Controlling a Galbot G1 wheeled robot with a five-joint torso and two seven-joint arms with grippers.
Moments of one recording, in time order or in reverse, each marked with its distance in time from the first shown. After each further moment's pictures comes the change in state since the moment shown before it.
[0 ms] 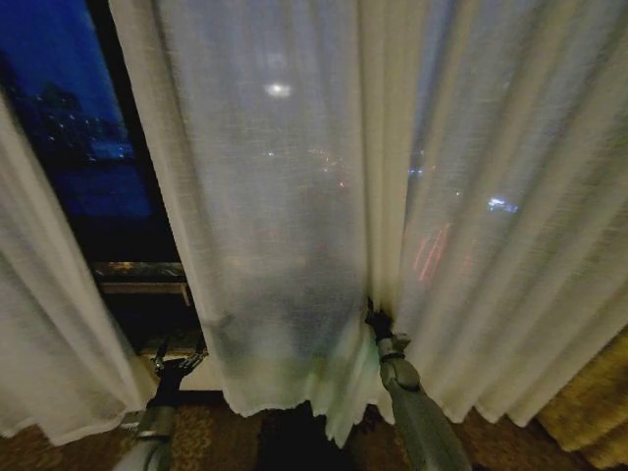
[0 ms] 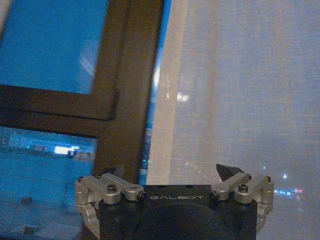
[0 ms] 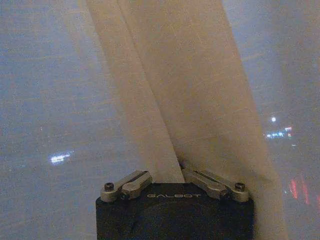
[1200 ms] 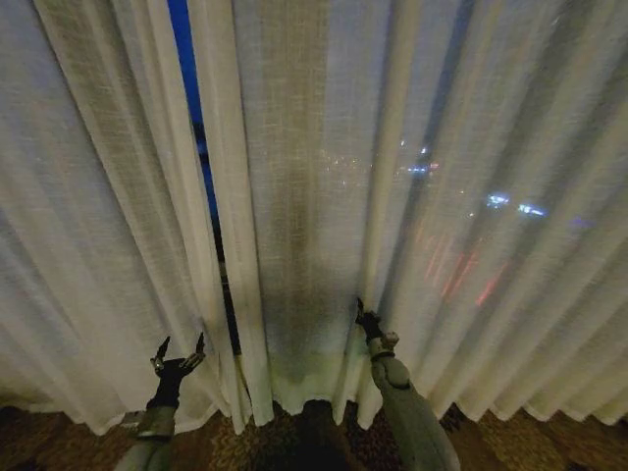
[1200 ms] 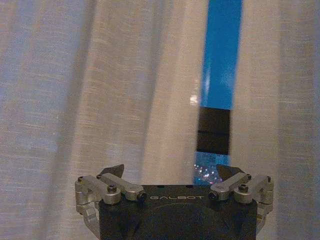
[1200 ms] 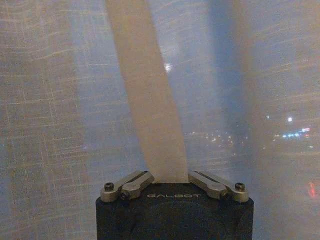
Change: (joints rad) left arm 0.000 0.000 0.000 0.000 0.000 0.000 0.000; right arm 0.025 0.038 -0.028 -0.027 -0.056 0.008 -0.019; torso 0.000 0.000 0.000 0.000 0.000
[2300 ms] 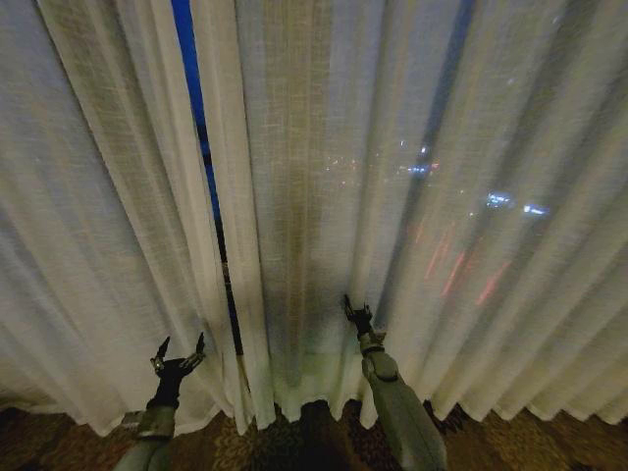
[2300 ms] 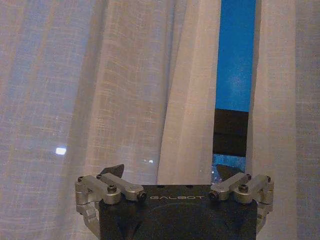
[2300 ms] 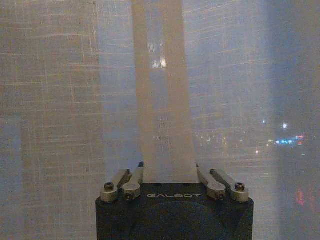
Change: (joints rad) left arm 0.000 0.000 0.000 0.000 0.000 0.000 0.000; right arm 0.054 0.030 -0.051 -0.056 -0.110 0.001 0.079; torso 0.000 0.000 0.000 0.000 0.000
